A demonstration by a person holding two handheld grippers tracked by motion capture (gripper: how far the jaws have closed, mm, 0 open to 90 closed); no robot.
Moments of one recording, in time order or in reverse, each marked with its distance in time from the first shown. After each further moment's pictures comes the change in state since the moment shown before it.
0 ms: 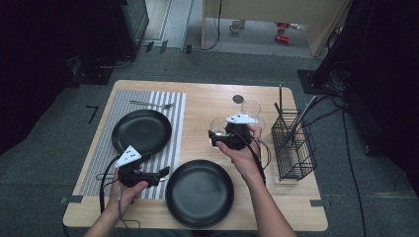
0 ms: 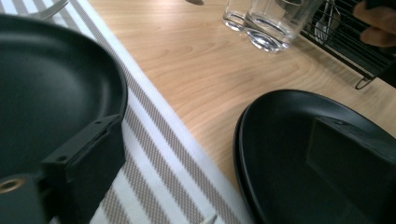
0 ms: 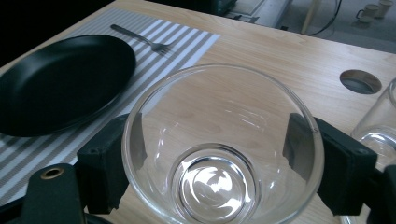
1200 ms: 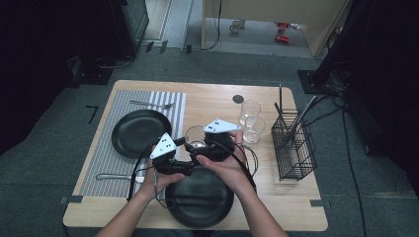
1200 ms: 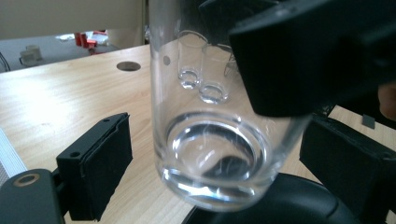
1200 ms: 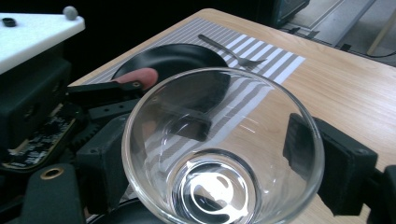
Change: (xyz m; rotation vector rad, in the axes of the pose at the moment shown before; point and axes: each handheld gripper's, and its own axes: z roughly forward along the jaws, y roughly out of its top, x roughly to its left) left arm -0.053 0.044 0.060 -0.150 -0.170 0.188; right arm 0.074 0.018 -0.032 0.002 0.196 -0.110
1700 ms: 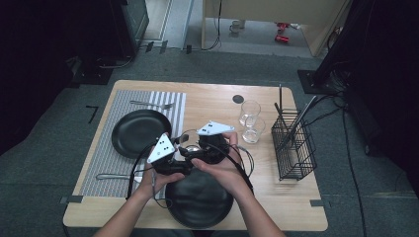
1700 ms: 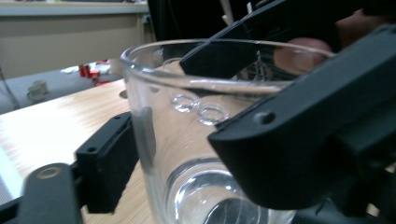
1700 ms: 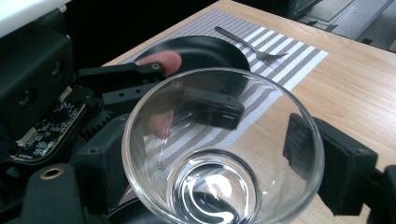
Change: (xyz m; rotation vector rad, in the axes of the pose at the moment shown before) left arm -0.001 0.001 -0.005 -0.091 -0.019 0.088; right arm 0.010 -0.001 0.006 0.034 0.047 -0.011
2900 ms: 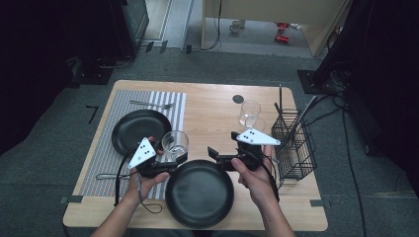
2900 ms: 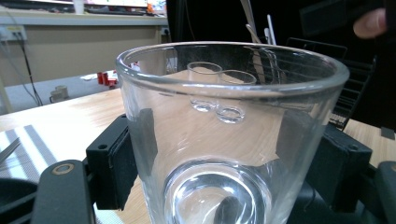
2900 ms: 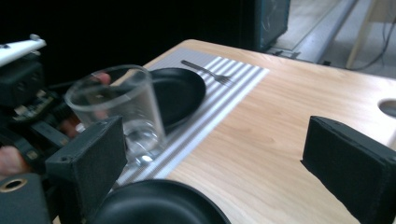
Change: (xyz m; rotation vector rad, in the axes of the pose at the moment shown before) left arm 0.022 -0.020 -0.037 -0.057 0.074 -0.036; right arm -0.037 -0.034 -0.070 -0.187 -0.065 0.101
